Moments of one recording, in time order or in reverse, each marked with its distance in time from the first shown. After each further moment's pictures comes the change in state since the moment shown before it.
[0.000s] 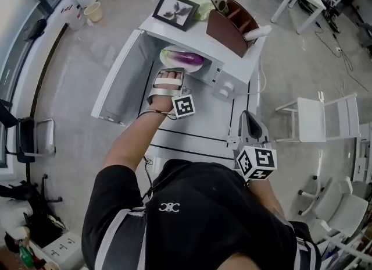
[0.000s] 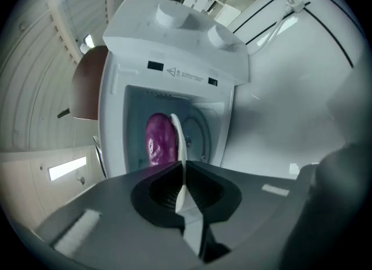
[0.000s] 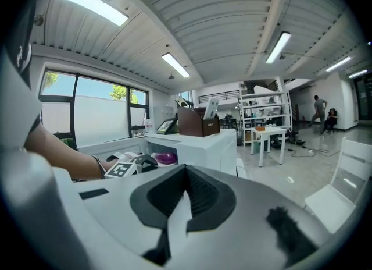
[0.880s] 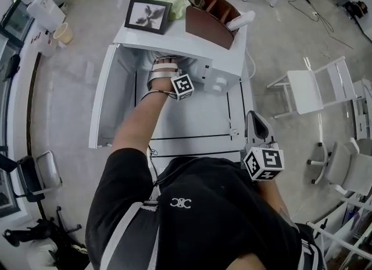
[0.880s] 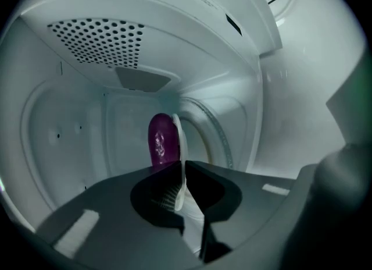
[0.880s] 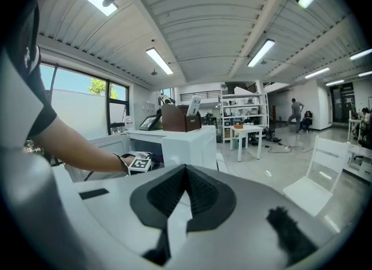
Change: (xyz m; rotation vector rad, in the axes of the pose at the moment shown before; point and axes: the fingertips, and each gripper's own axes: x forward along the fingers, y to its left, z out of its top) left arm 0.113 -0.073 0.035 0.063 -0.068 -0.262; right arm -0.024 -0.015 -0.013 0.037 0.030 -0.218
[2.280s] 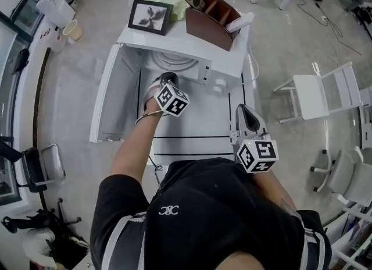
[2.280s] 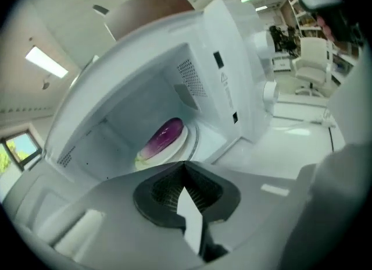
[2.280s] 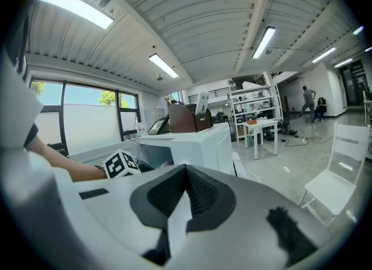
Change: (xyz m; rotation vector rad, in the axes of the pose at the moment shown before) left arm -0.089 -0.021 -0.011 -0.815 -0.148 -0.312; right arm 0.035 0.012 -0.001 0.068 -0.023 0.146
